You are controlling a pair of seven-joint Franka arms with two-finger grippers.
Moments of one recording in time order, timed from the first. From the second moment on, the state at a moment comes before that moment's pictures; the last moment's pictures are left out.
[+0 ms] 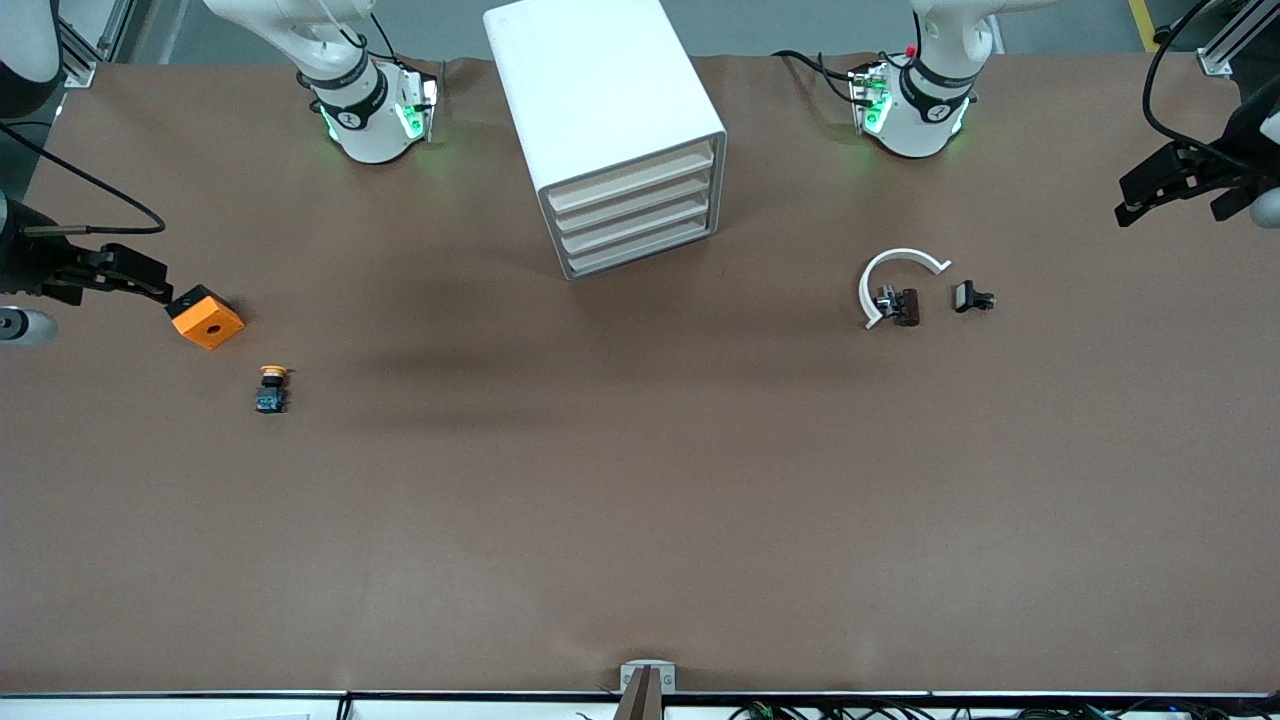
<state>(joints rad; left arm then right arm) 0.12 -0.10 -0.14 -1.60 0.01 1.49 -0.06 0.00 0.13 0.00 -1.42 -0.04 1.45 -0.02</state>
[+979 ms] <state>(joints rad) 0.13 0.12 -0.14 -1.59 0.01 1.52 -0.14 0.00 0.13 0.00 -1.42 -0.04 1.46 -0.02</state>
